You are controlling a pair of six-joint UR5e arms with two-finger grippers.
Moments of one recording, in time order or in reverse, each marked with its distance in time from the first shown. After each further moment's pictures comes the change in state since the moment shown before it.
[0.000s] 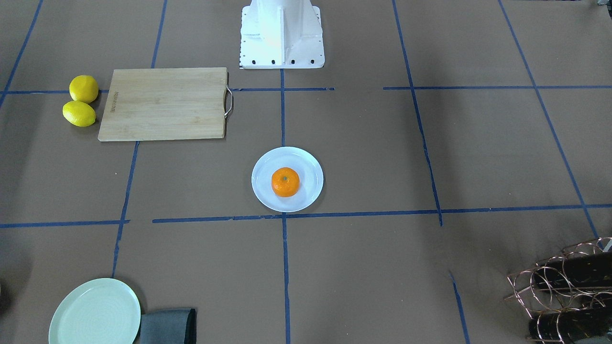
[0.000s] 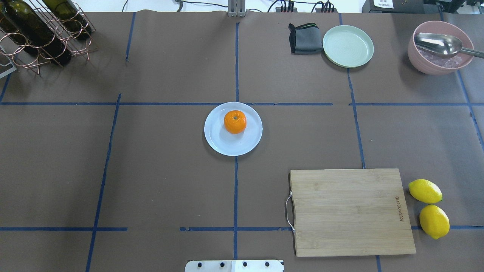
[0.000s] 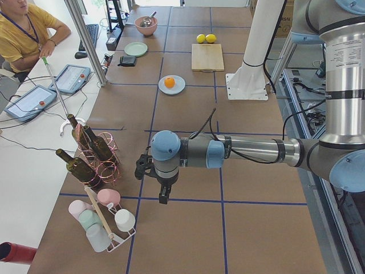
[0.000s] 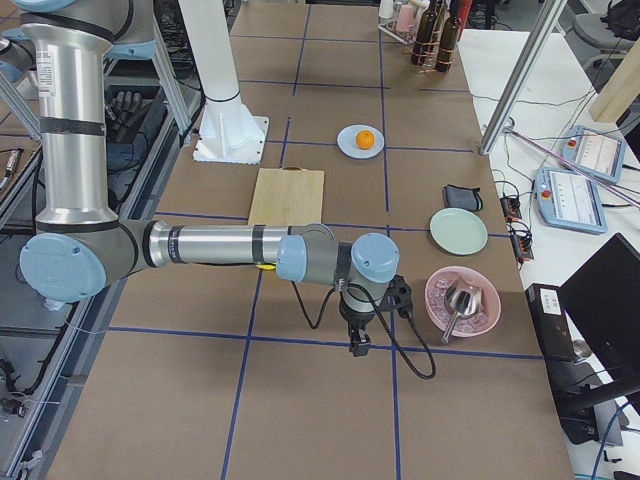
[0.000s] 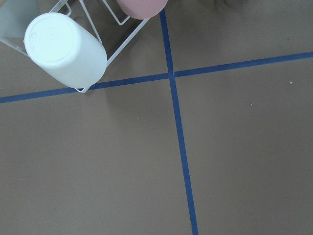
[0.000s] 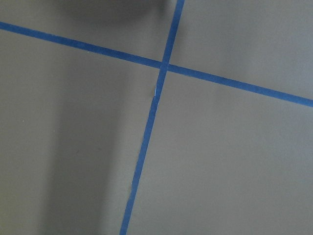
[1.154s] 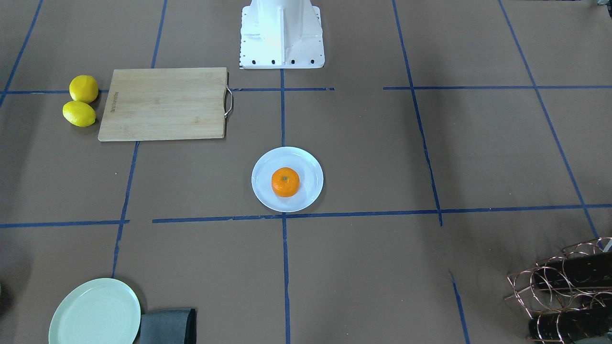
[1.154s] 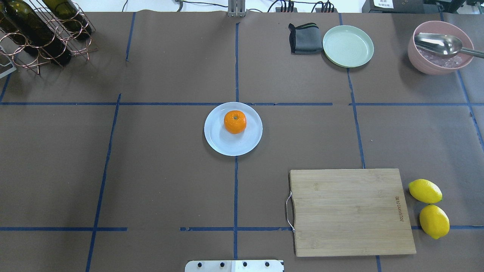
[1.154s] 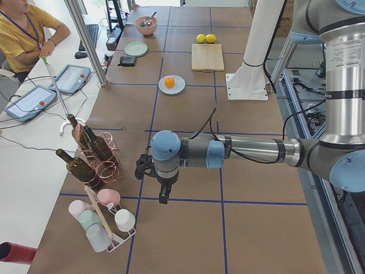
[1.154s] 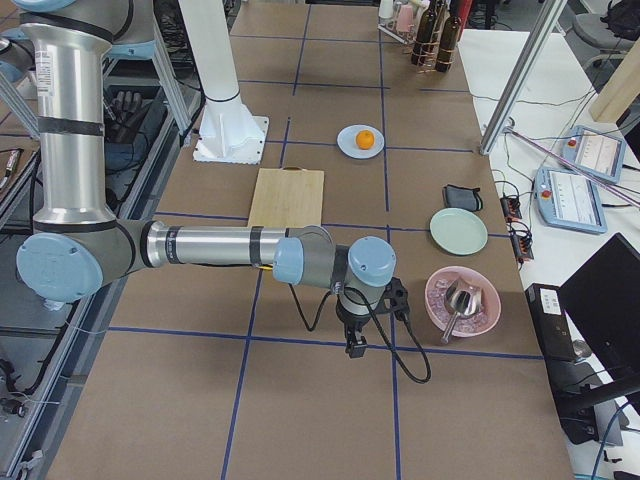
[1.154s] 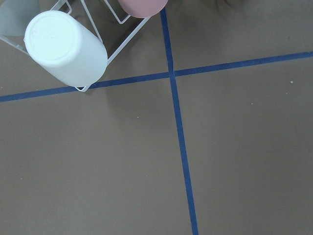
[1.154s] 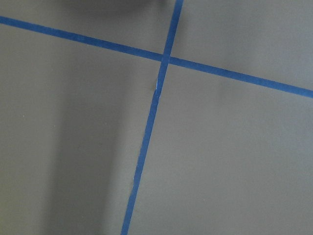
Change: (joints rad) left arm 0.000 0.000 -0.001 -0.002 0.000 0.000; right arm 0.000 -0.012 -0.001 0.000 0.009 -0.001
